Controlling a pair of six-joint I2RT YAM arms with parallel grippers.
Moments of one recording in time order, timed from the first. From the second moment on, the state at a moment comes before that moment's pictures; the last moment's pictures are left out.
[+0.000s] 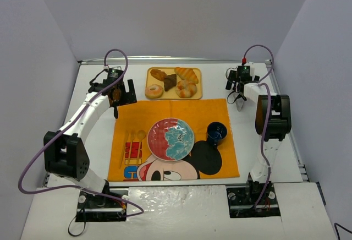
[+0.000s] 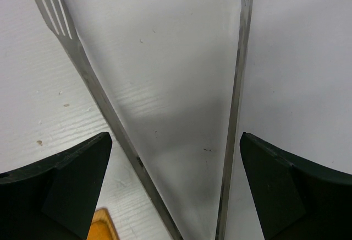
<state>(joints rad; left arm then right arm) -0.22 1.55 1.33 -0.72 -0.19 -0.38 0.02 2.07 1.39 -0.07 0.29 0.23</state>
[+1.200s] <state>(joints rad) -0.21 1.55 1.31 -0.72 -0.20 -0.37 -0.02 2.16 1.46 -0.14 0.28 0.28</state>
